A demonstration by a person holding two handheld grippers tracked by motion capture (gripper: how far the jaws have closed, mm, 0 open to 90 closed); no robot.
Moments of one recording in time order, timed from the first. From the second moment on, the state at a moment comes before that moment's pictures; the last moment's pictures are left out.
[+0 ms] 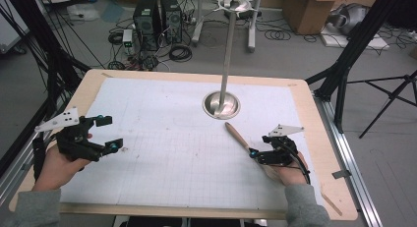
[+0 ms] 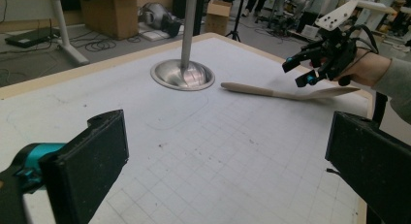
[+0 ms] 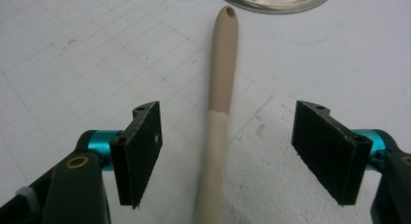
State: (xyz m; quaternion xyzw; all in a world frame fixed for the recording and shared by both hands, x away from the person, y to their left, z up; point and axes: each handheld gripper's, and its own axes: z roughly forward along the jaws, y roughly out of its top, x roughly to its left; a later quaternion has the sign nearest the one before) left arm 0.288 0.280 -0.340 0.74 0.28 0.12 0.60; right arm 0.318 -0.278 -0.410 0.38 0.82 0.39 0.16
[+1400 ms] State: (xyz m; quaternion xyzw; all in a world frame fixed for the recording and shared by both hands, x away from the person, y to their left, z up) left arm 0.290 0.274 -0.342 0.75 0.28 0.12 0.59; right arm 0.321 -0.274 -0.423 0.38 0.88 0.28 0.07
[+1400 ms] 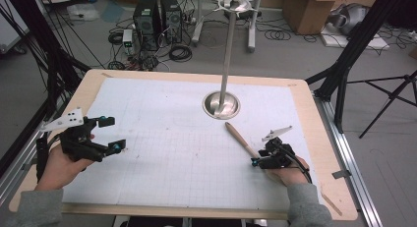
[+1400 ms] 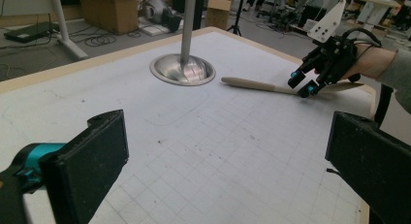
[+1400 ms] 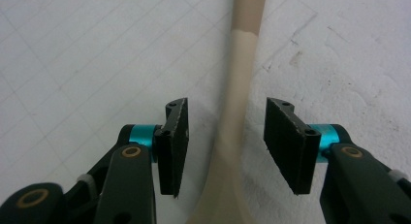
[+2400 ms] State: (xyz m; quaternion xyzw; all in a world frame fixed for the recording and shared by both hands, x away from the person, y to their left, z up) left arm 0.290 0.275 -0.344 0.75 0.28 0.12 0.59; right arm 0.323 -0.266 -0.423 0.36 0.89 0.26 0.10
